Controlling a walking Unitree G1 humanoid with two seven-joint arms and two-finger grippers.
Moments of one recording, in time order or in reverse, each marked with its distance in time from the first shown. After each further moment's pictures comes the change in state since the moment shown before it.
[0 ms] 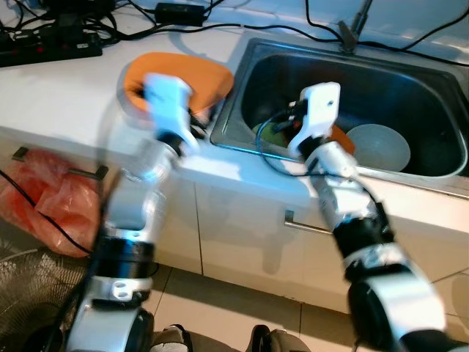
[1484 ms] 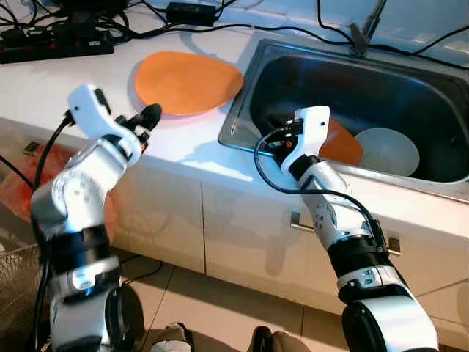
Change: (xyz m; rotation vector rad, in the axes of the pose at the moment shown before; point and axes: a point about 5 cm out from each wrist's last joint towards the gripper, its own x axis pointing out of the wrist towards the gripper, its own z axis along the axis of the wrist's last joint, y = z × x) left arm -0.019 0.067 -0.003 -0.553 0.289 0.269; right arm -0.014 0.008 -0.017 0.106 0.075 0.010
